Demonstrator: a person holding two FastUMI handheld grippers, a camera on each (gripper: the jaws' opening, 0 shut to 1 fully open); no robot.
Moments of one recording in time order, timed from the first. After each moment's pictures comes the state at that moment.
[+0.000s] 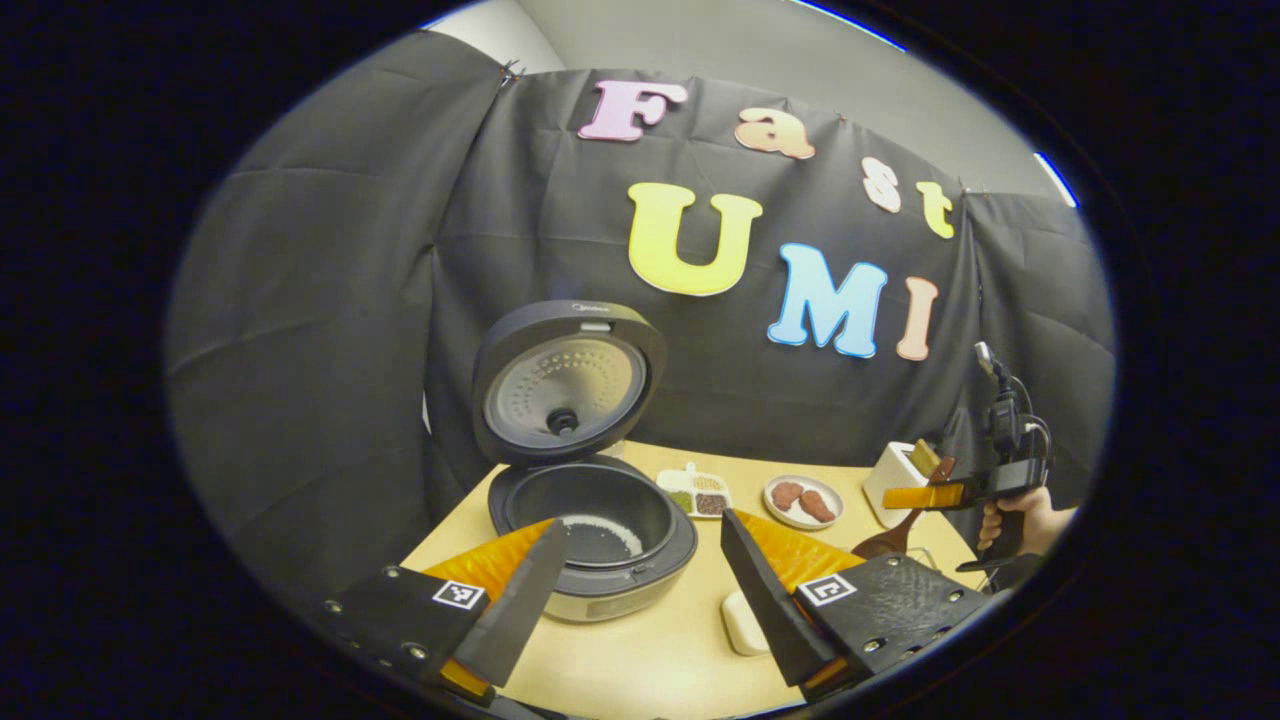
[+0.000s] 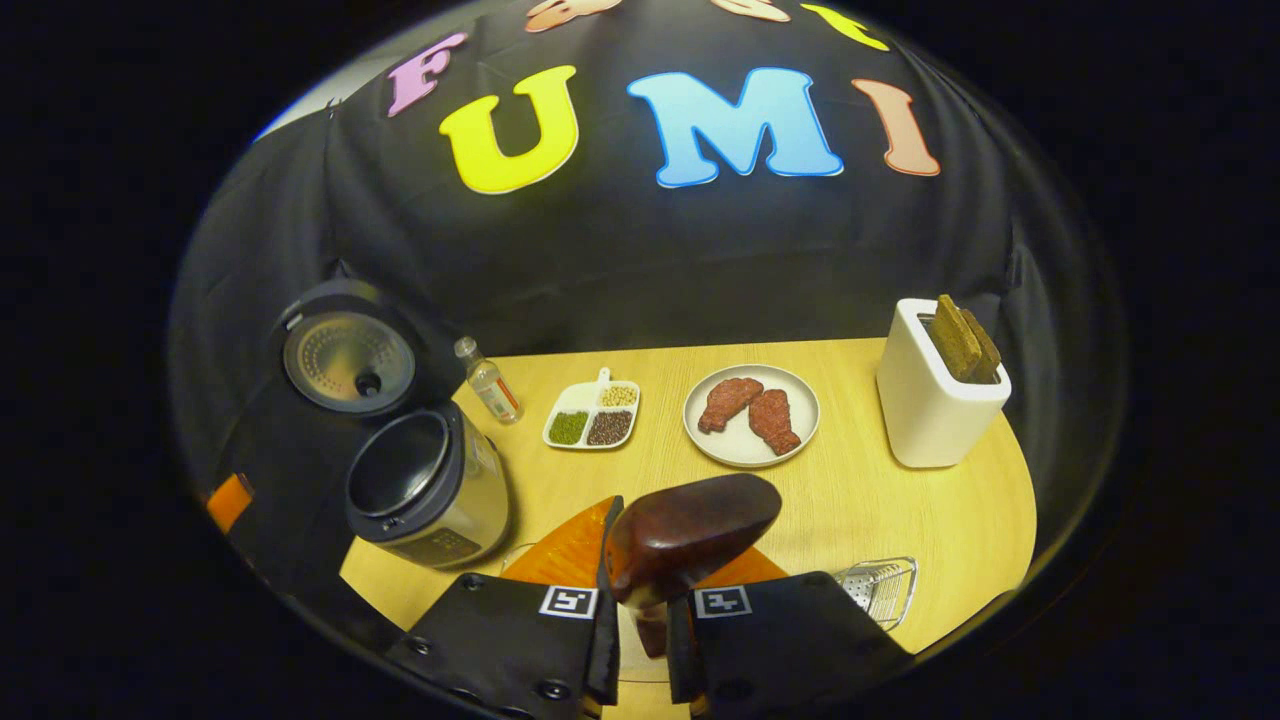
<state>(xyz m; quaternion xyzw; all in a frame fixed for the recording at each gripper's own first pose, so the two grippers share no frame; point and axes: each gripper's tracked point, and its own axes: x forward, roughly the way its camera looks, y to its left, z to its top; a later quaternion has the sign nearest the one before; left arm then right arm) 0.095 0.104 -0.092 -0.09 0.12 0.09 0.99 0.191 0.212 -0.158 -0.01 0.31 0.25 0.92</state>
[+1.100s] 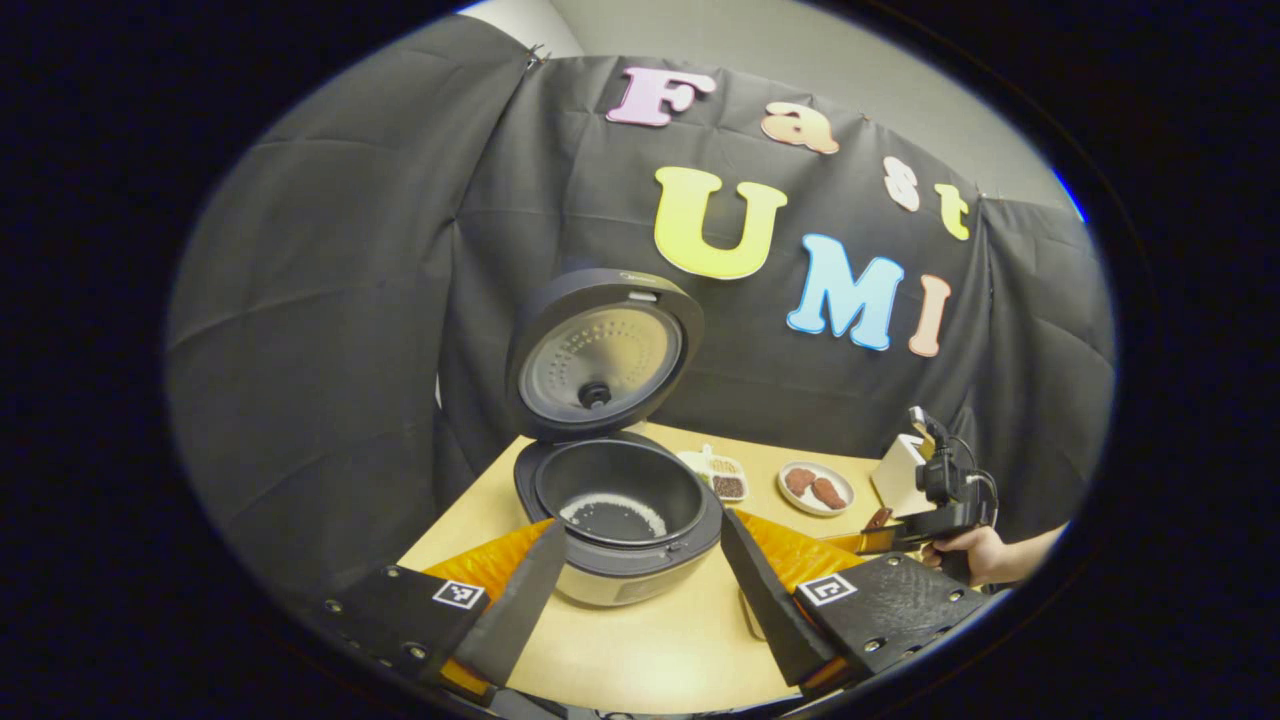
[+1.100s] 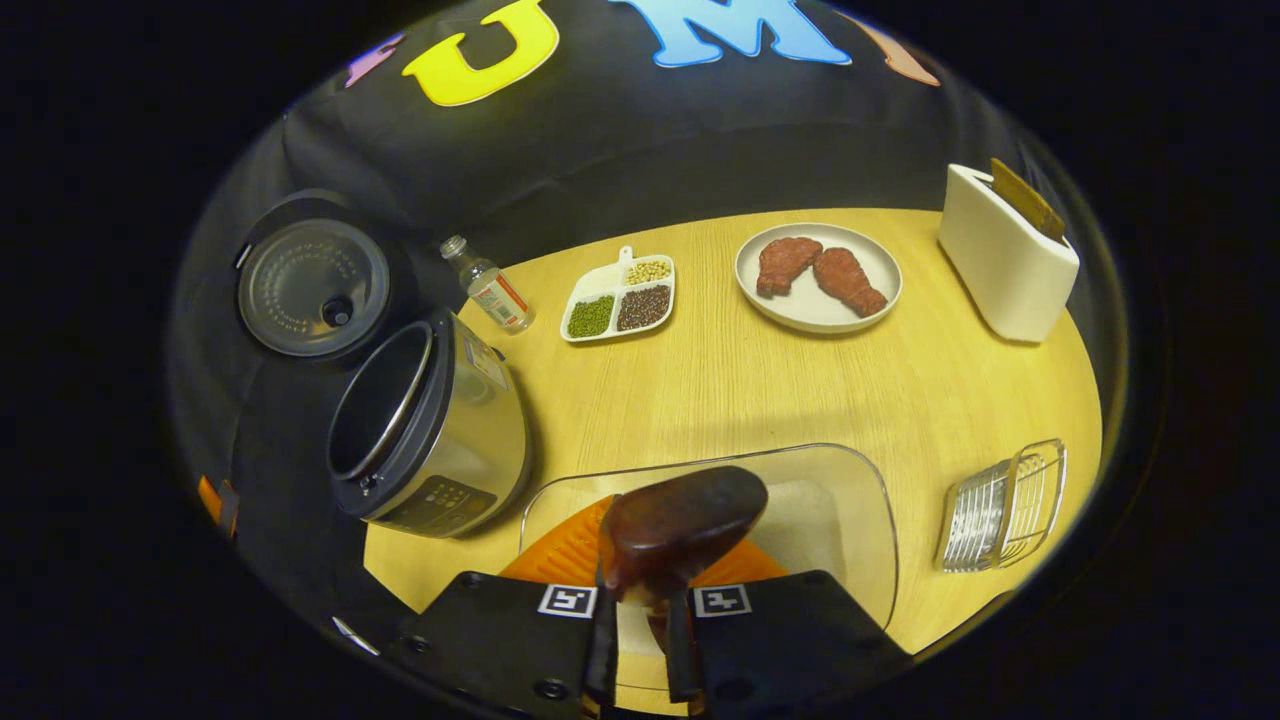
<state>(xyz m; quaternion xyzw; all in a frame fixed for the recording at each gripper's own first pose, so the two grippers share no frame) 0.082 0.138 -0.119 -0.11 0.14 0.09 0.98 0.153 0.283 -0.260 0.07 0.45 0.26 0.85</state>
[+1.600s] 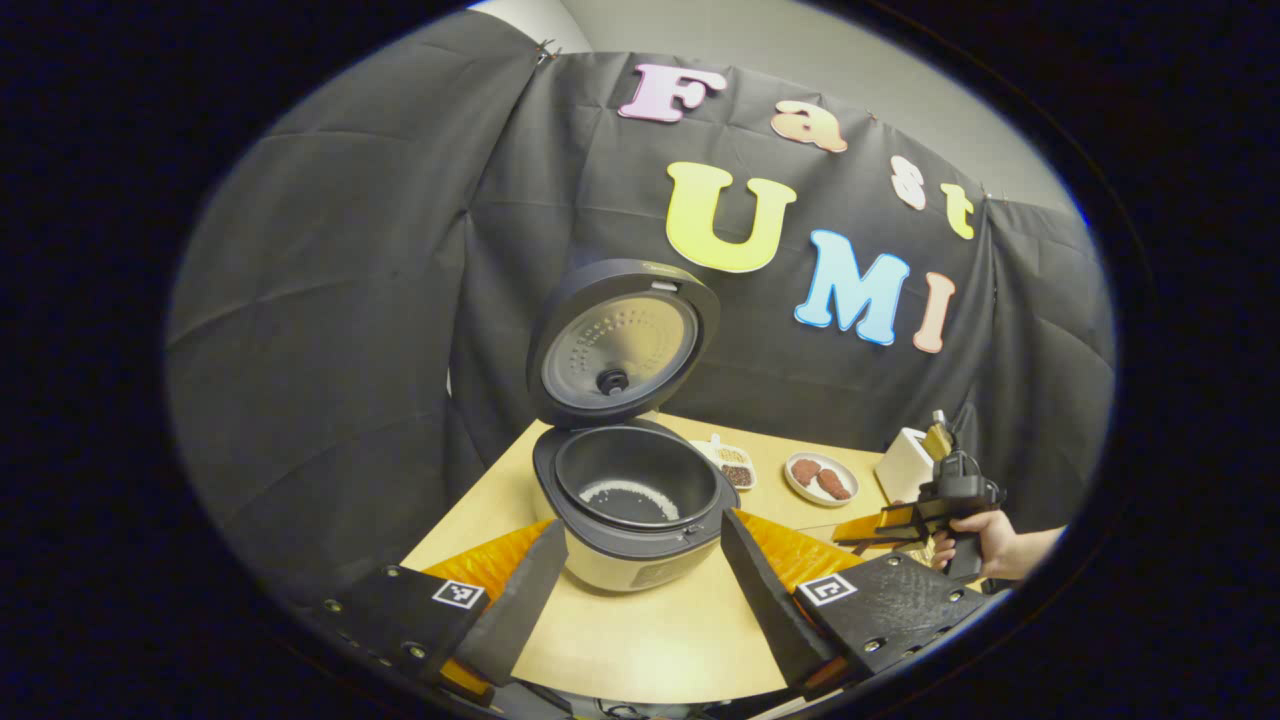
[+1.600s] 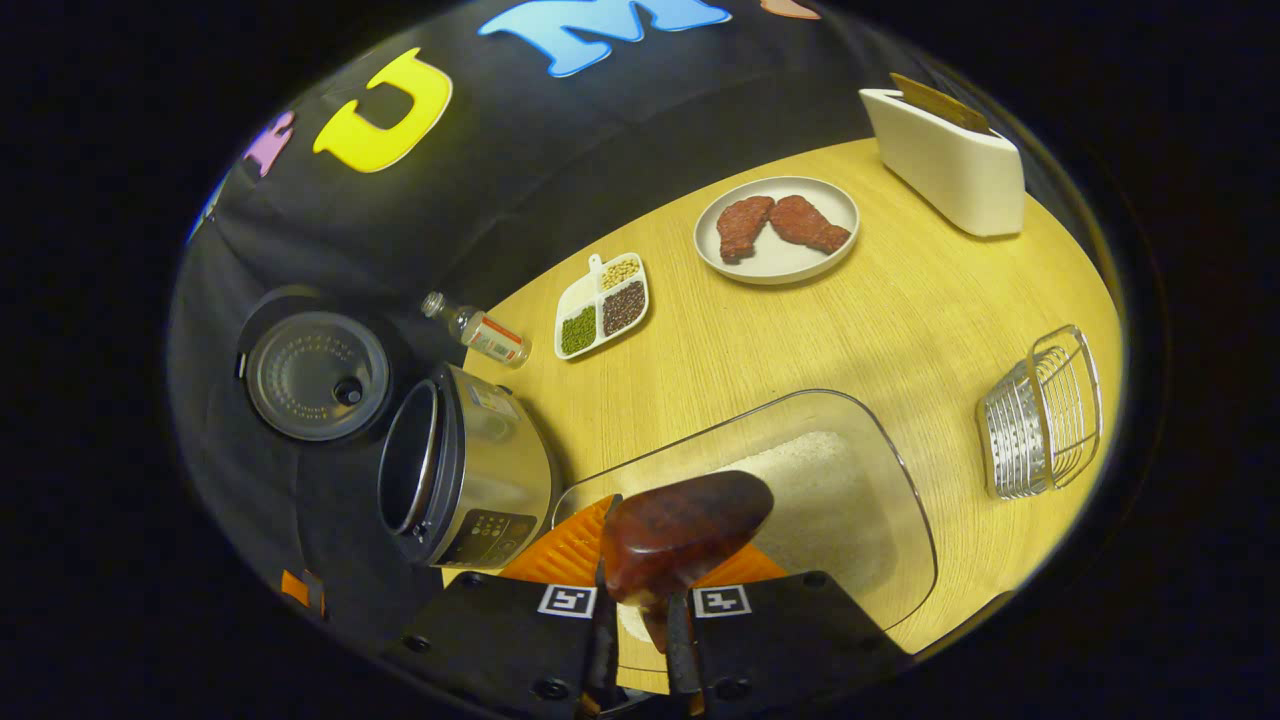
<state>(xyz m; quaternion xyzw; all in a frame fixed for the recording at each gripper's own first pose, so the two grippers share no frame) 0.061 0.153 -0.127 -0.10 0.14 0.09 0.98 0.150 0.268 -0.249 0.21 0.47 0.22 0.83</state>
